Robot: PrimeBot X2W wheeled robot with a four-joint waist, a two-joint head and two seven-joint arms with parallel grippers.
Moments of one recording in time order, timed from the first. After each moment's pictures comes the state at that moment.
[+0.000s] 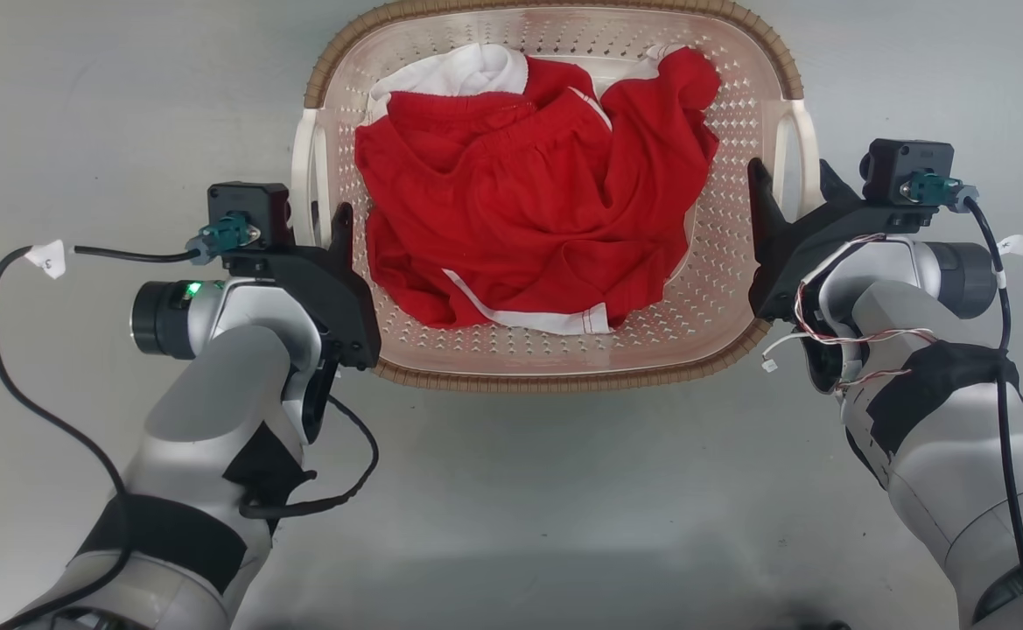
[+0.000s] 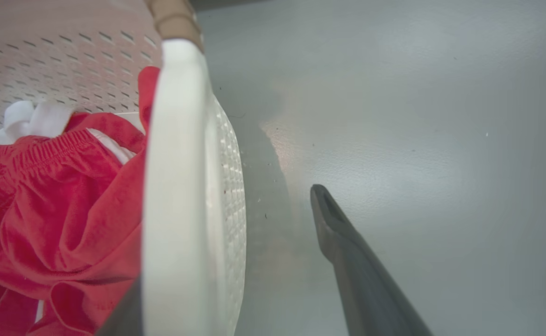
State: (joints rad) left arm -1.08 0.03 -0.66 1.23 -0.78 0.00 -0.16; right arm -1.16 -0.11 0.74 1.23 0.81 -0.04 -0.16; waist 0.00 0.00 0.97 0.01
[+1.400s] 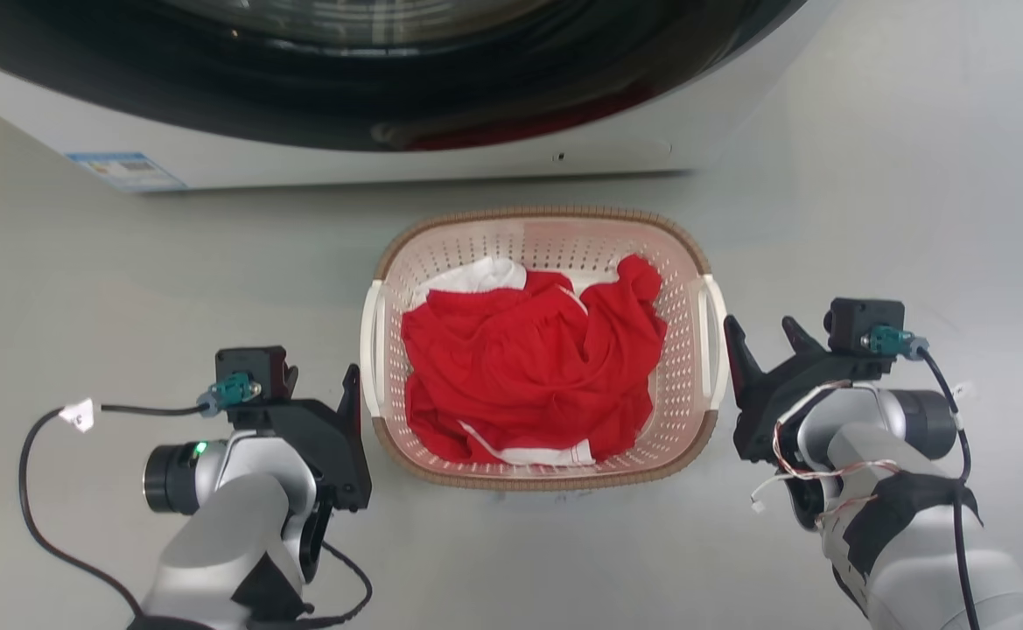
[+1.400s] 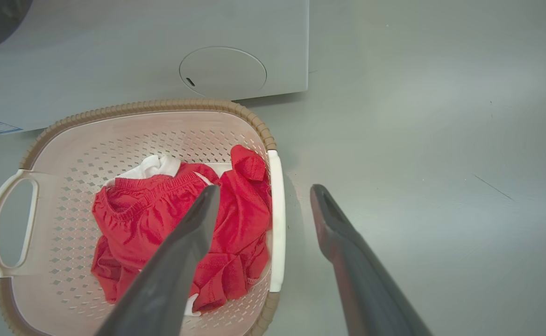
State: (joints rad) left arm -0.88 0.03 -0.65 1.28 -0.82 -0.02 -0.19; right arm -0.97 -0.08 0.75 1.28 0.82 0.02 -0.20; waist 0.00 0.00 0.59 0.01
